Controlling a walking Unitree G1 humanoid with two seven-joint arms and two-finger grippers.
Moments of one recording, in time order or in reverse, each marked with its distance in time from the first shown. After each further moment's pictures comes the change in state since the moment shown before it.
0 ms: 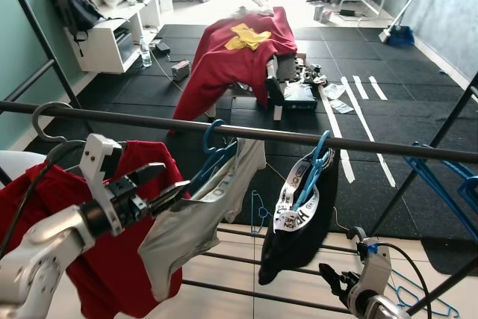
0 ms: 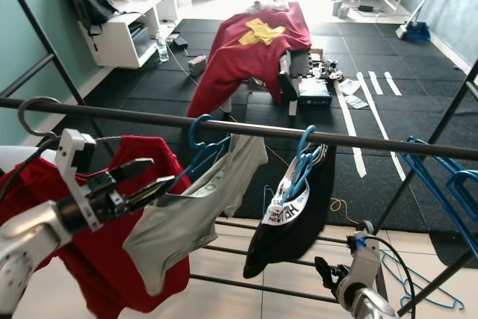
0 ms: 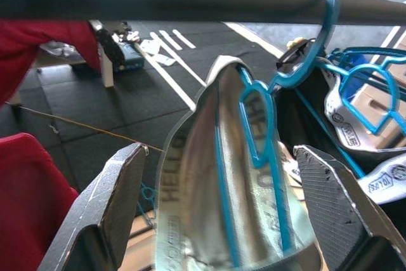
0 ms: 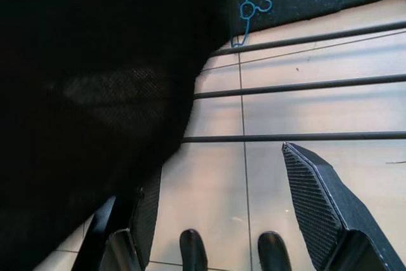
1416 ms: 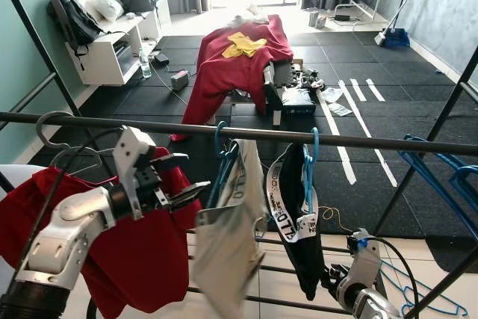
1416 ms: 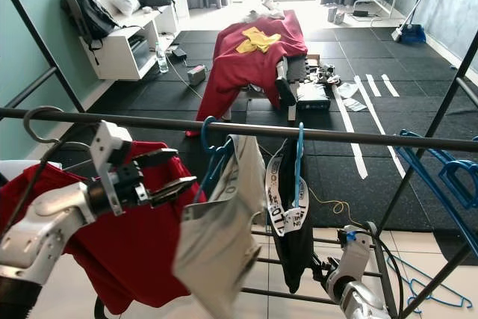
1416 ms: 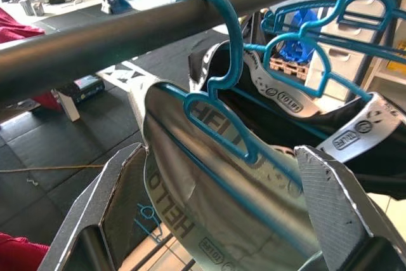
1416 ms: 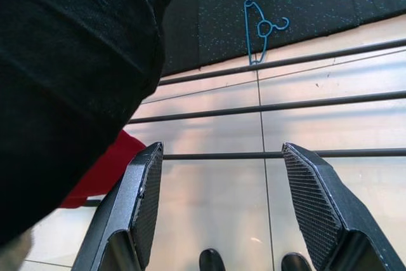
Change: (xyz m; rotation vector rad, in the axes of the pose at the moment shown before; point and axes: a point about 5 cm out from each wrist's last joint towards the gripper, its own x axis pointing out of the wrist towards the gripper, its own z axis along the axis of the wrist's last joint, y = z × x) left arm 0.017 -0.015 -0.003 0.169 0.001 -0.270; right arm 0.008 0.015 0.006 0.000 -0.038 0.032
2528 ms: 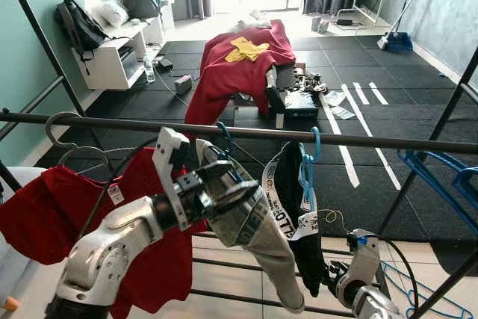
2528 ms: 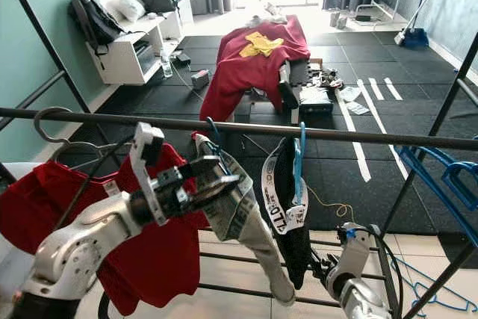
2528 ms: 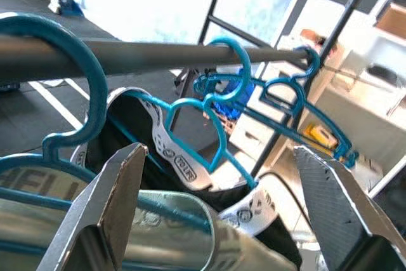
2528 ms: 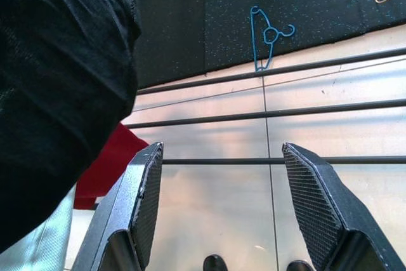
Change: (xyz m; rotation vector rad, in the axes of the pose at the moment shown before) left arm 0.052 -0.057 0.012 -0.403 -0.150 -0.031; right arm 0.001 0.002 0.003 -0.002 -0.006 0.007
